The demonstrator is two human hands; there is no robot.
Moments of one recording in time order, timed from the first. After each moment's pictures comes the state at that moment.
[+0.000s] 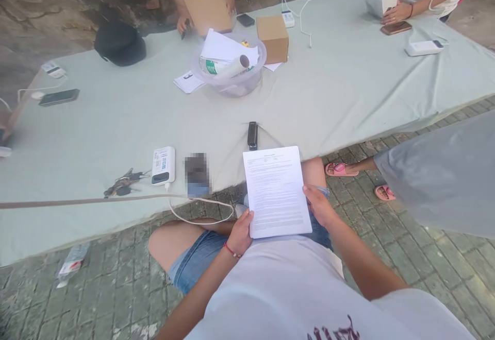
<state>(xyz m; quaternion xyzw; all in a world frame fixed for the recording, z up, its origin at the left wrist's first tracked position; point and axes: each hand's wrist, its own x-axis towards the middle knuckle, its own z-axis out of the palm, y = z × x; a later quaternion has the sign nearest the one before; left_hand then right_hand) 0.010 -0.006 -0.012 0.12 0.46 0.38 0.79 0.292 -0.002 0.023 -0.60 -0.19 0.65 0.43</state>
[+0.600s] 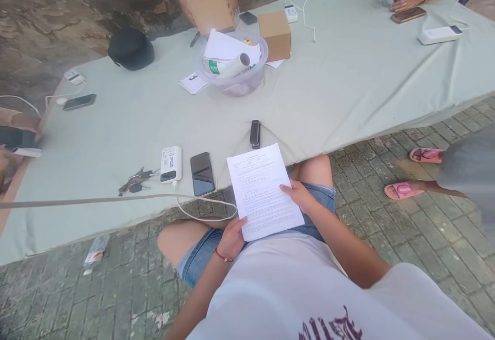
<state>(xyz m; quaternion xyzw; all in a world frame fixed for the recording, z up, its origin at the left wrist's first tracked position) -0.031 -0.012 0.009 0.13 0.49 0.37 0.78 0.244 0.046 0.021 -0.53 -0.24 0.71 0.39</state>
